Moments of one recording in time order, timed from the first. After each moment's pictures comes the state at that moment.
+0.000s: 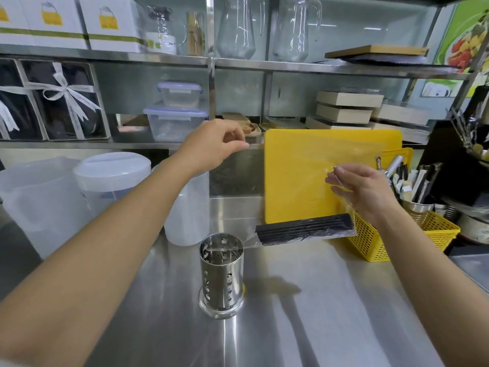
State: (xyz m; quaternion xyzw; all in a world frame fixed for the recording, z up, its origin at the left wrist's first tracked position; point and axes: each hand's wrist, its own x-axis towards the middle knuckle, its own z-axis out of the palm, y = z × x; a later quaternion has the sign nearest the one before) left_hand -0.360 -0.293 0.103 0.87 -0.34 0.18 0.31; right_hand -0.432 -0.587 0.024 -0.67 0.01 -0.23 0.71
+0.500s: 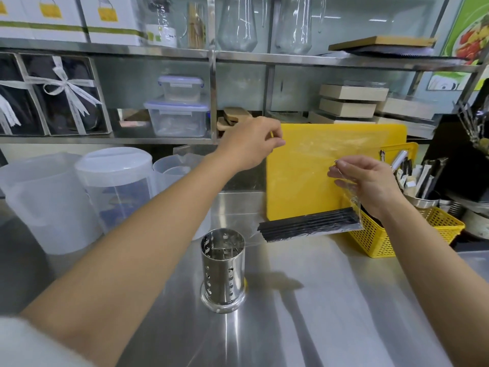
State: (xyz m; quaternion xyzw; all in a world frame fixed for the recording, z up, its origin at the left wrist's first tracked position) left_hand -0.374 -0.346 0.103 0.87 -0.37 0.19 0.26; right_hand -0.430 -0.588 0.028 -0.70 0.00 -0.24 0.68
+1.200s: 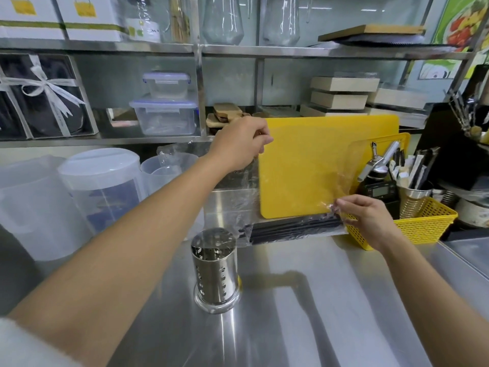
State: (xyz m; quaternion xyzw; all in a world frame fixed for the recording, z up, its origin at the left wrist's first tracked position) left_hand -0.364 -0.361 0.092 0.86 -0.36 0.17 0.31; right_hand -0.449 -0.623 -0.047 -0.73 0.09 -0.17 0.65
